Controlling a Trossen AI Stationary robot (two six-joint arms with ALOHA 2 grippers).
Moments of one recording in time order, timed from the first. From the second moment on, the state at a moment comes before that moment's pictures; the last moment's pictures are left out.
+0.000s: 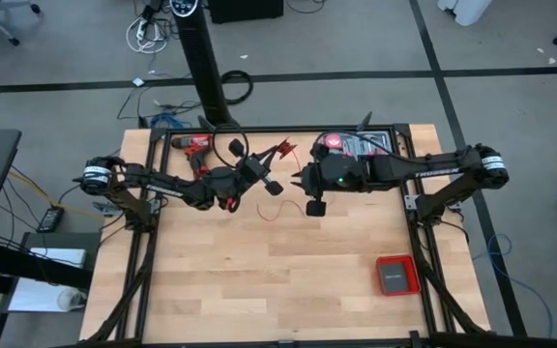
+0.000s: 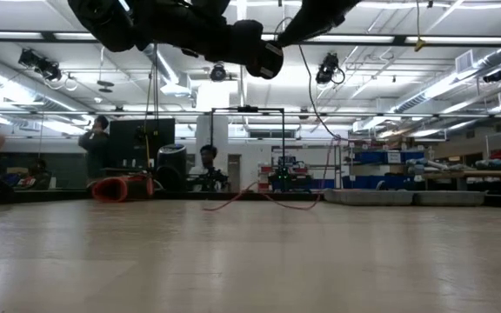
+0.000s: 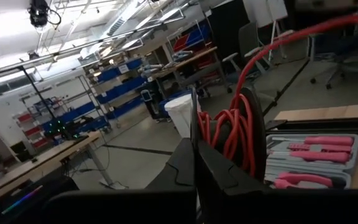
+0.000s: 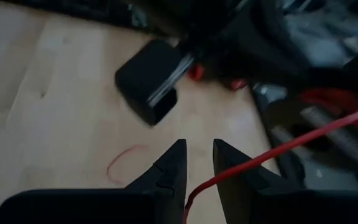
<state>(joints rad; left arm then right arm) 0.03 1.58 0.83 0.92 -0.77 0.49 0.04 1.40 1.23 -0.39 0.32 -0.19</state>
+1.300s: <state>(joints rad) 0.03 1.58 0.83 0.89 -0.77 0.49 -0.09 1.40 1.33 -0.65 0.27 -0.19</state>
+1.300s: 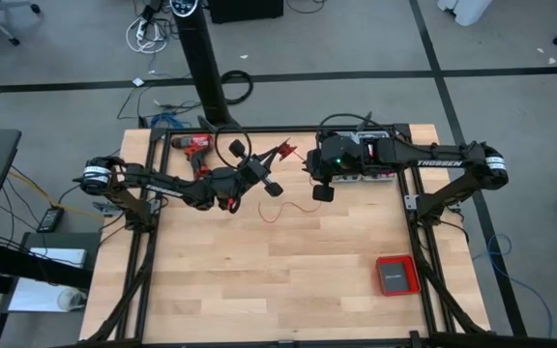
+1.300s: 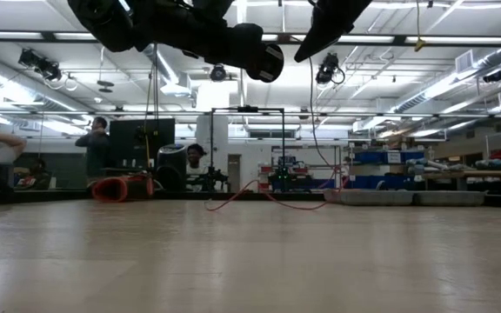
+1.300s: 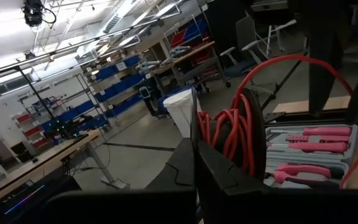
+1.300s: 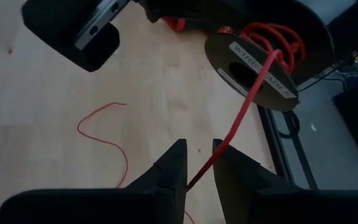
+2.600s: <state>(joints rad) 0.03 1.58 0.83 0.89 -0.77 0.49 -0.03 1.46 1.33 -0.38 0.28 -0.36</state>
